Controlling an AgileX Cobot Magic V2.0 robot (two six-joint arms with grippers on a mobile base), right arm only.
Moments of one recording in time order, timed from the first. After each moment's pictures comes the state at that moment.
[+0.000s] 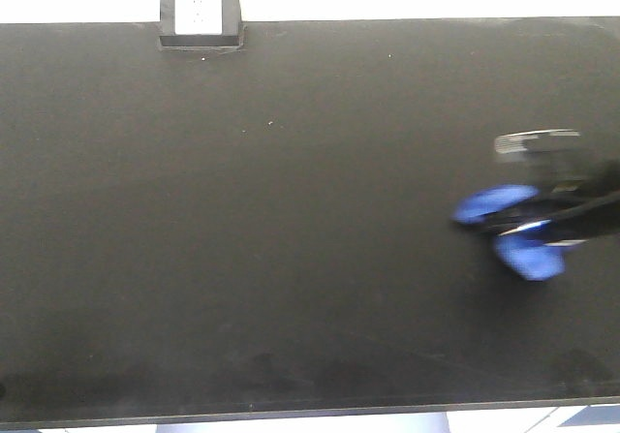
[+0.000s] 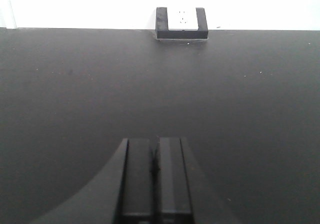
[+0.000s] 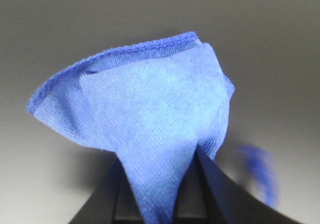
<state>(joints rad) -0.04 1.67 -0.73 0.06 0.20 -0.12</state>
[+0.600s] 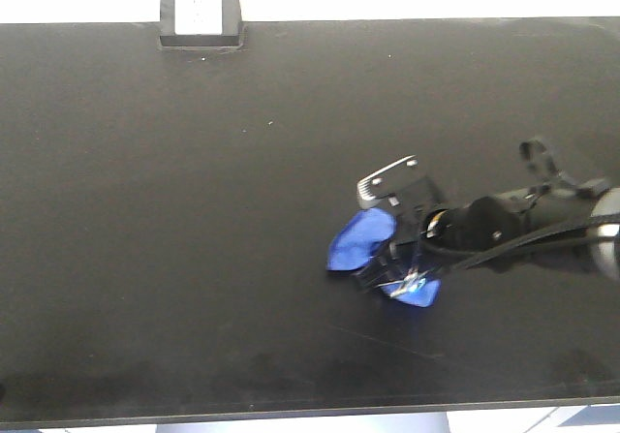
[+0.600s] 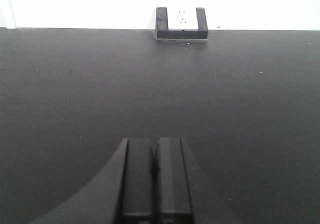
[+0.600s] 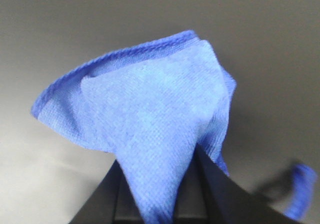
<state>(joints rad) 0.50 1.67 -0.73 0.21 0.16 -0.25</state>
